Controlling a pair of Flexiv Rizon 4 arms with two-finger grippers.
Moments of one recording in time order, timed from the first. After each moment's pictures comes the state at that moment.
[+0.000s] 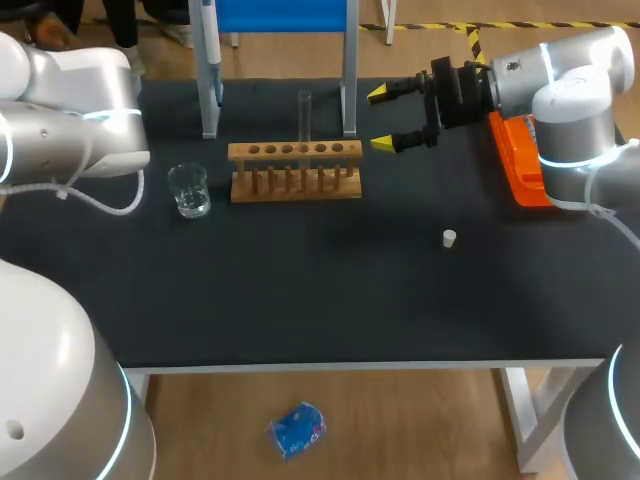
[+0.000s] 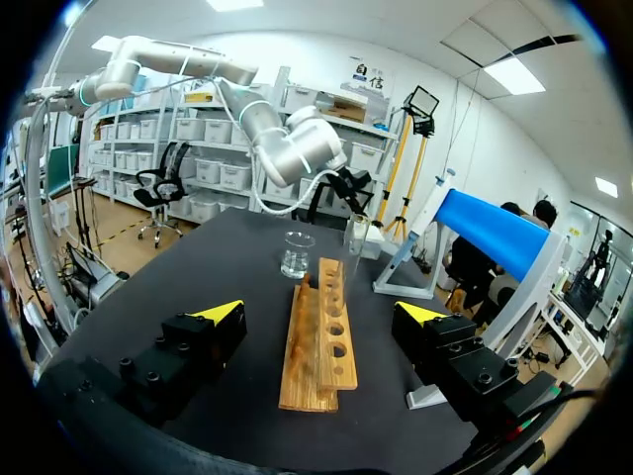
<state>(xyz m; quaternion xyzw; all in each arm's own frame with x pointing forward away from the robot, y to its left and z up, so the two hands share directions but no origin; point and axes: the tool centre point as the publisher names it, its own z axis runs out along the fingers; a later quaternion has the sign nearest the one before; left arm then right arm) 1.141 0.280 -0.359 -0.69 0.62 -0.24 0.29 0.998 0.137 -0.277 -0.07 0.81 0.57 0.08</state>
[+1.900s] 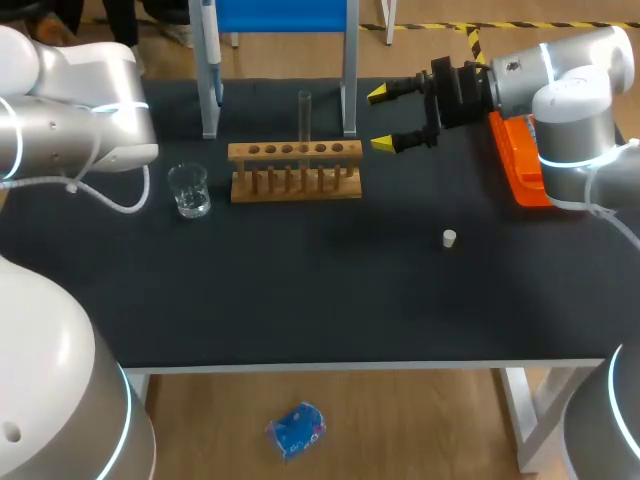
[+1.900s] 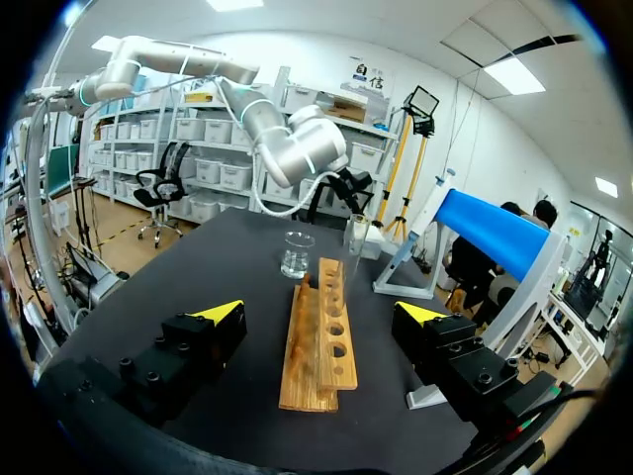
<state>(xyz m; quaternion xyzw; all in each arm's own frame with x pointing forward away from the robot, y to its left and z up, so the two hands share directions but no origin) 1.140 0.279 -0.363 -0.68 0.63 -0.22 0.29 0.998 0.137 -0.277 -0.07 0.81 0.57 0.08</state>
